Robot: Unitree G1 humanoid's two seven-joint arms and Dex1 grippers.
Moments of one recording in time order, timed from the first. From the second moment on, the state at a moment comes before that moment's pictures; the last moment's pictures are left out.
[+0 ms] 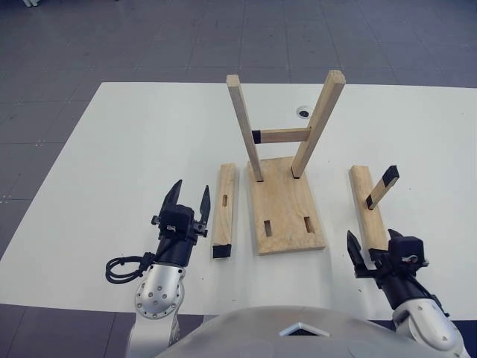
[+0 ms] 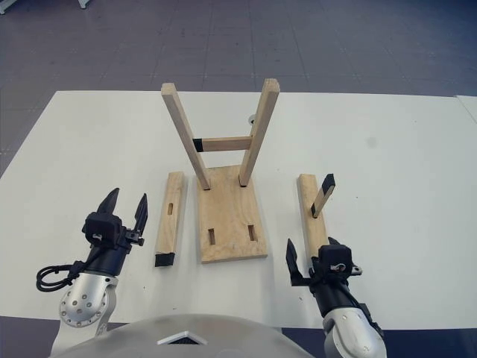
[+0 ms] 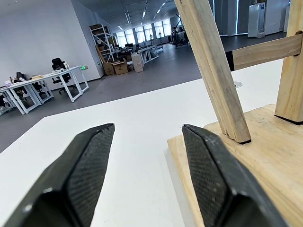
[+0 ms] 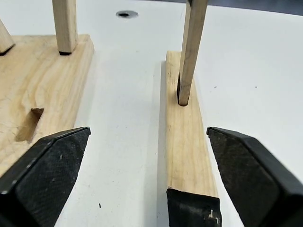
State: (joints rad) left arm 0.61 0.13 -0.11 -0.70 0.15 0.09 -0.10; right arm 0.84 -0.34 0.06 -0.88 0.25 0.47 -0.08
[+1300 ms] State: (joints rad) left arm 0.66 0.14 -0.09 -0.73 0.12 0.11 -0.11; right arm 0.53 -0.23 -0.09 -0.71 0.06 0.64 -0.01
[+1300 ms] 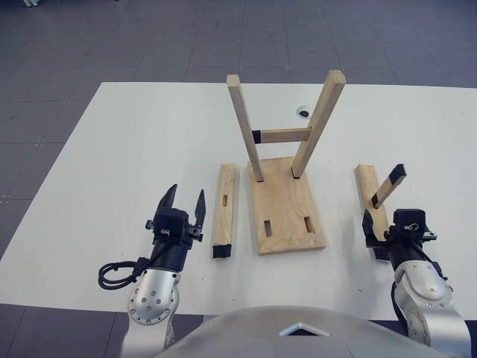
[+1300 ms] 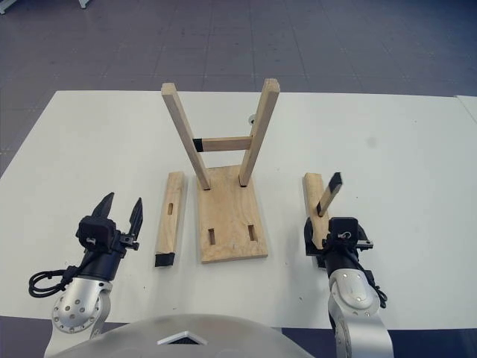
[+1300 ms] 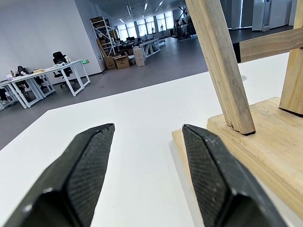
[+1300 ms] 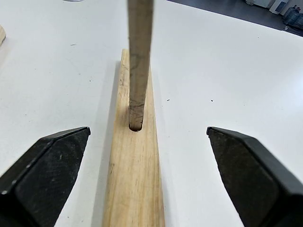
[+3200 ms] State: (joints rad) left arm 0.18 0.58 0.17 -0.55 -1.31 0.67 -0.88; right arm 0.26 -0.45 -0.27 -0.78 1.06 0.55 0.83
